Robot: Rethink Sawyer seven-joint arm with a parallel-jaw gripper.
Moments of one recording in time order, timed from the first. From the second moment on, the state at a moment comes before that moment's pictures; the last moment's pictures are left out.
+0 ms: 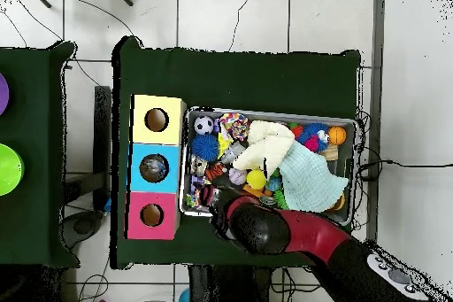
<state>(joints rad) -0.92 -0.69 0.70 2.25 -0.21 0.16 1.90</state>
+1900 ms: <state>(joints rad) -1.15 -0.50 0.74 1.95 -0.56 0.51 1.90</state>
